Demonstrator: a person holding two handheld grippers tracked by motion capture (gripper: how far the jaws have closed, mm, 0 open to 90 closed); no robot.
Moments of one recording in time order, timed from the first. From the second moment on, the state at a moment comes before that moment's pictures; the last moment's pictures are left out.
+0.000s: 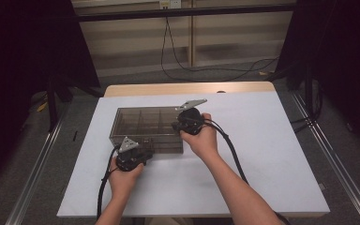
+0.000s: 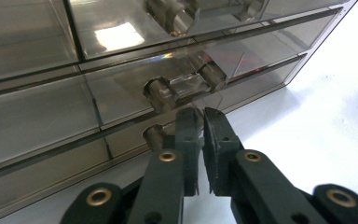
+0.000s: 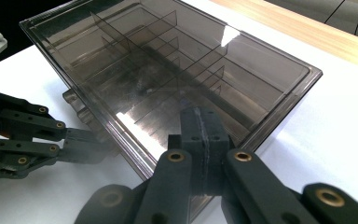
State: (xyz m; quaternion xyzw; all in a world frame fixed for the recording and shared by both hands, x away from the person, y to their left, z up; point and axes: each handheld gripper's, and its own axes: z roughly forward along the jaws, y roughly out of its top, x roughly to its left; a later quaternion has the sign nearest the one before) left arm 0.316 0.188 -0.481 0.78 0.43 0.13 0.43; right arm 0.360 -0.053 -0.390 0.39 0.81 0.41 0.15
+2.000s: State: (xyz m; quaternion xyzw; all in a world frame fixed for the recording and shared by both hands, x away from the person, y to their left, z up) left arm 0.299 0.203 -0.474 0.78 0.45 0.11 0.43; right arm 0.331 -0.094 -0.386 0.41 0.79 0.44 0.14
